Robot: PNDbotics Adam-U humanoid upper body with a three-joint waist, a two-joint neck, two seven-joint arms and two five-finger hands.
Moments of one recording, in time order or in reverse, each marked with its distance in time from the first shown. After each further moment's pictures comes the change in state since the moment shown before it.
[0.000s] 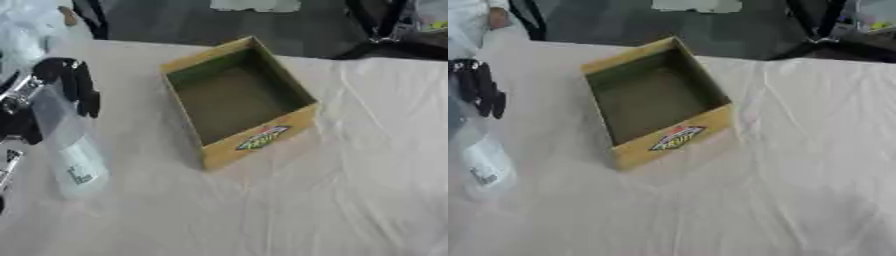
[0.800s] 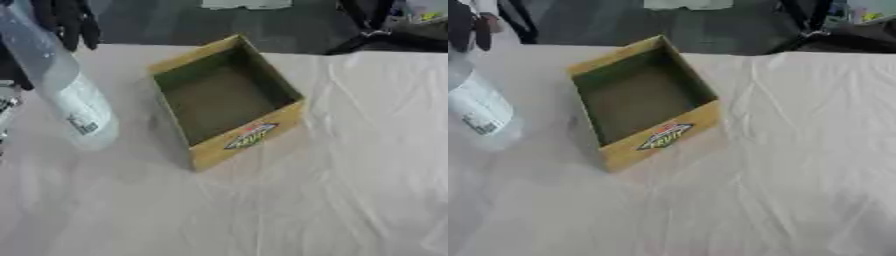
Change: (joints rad) left arm -0.178 0.033 -0.043 -0.010 0.104 -0.086 0.071; right arm -0.009 -0.019 0.001 0.000 0.004 -0.001 0.000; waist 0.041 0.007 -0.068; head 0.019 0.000
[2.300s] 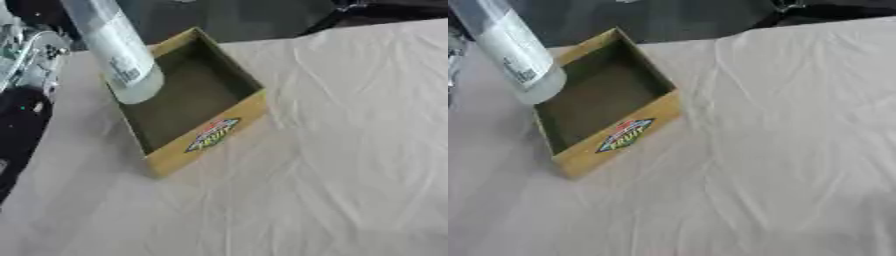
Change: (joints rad) left arm -0.178 -0.038 -0.008 0.161 0.052 0.004 0.014; right arm -0.114 -0.023 0.055 0.000 0.018 0.017 0.054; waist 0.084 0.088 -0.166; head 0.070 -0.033
